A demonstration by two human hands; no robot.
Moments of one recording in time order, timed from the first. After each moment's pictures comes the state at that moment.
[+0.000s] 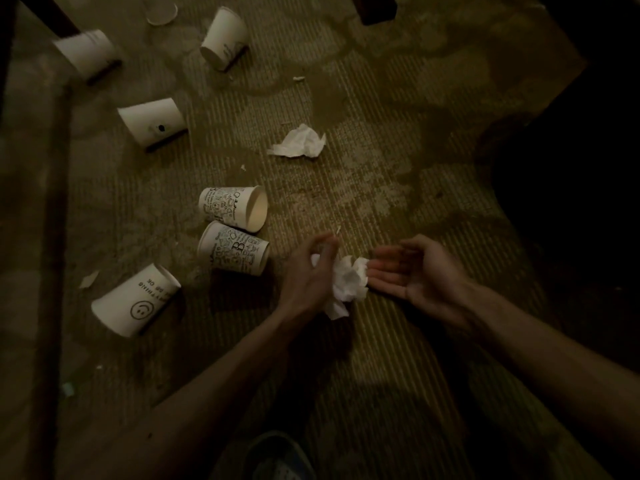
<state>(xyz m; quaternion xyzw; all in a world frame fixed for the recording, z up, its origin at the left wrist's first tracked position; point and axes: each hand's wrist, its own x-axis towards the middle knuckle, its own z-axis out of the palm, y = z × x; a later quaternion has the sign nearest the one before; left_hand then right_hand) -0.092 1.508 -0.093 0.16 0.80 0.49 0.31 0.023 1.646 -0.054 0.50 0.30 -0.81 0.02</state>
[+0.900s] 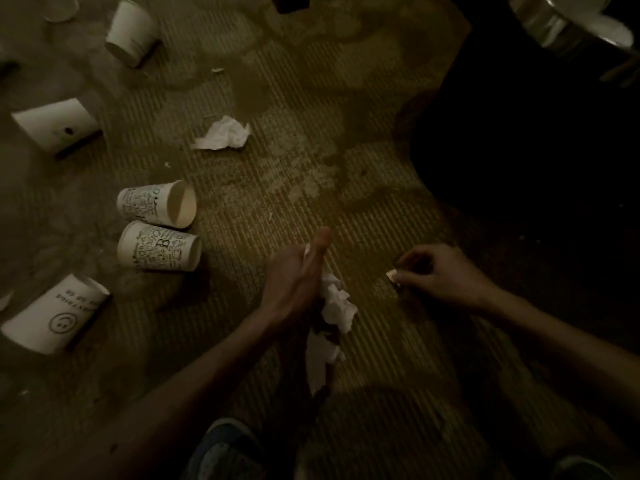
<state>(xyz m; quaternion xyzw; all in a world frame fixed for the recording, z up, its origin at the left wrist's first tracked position) -0.031 1.532 -0.068 0.28 0.79 0.43 0.33 0.151 1.696 -0.060 0.41 0.80 -0.41 0.13</state>
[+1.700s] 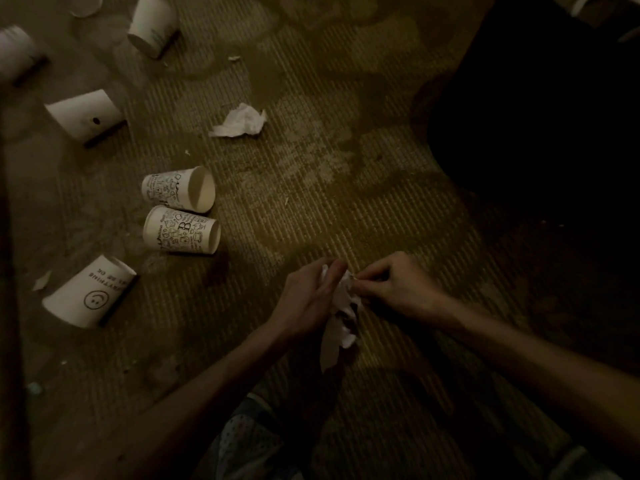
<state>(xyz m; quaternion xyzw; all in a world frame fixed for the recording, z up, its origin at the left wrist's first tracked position) -0.014 1.495 -0.087 0.33 0.78 0.35 0.39 0.112 1.621 -0.062 0.39 0.74 -0.54 0.11</state>
